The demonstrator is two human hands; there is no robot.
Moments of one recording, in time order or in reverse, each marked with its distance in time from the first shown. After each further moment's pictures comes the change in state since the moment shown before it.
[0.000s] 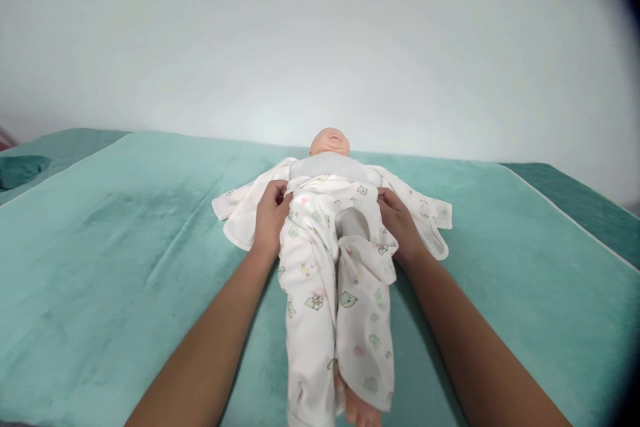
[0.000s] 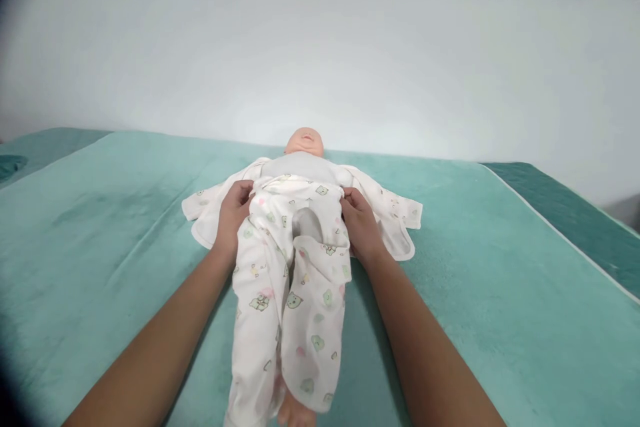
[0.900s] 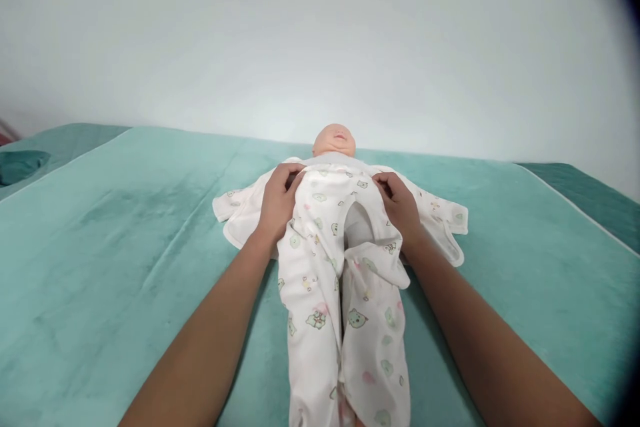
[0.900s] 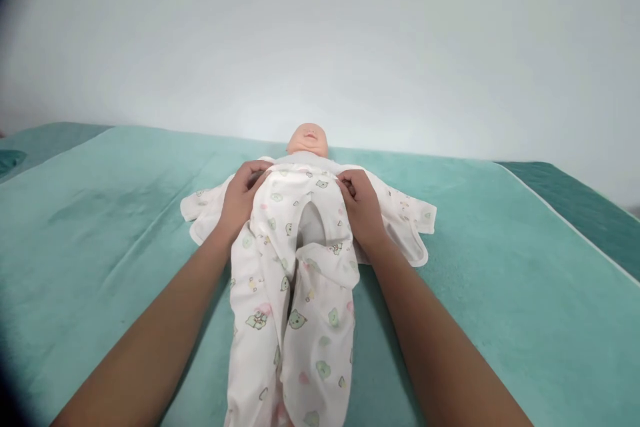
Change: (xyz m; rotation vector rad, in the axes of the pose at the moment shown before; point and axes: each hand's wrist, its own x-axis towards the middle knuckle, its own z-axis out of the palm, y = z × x) left_hand 0.034 -0.006 0.008 0.067 -0.069 0.197; right_hand 0.038 0.011 0.004 -0.329 0.045 -0.394
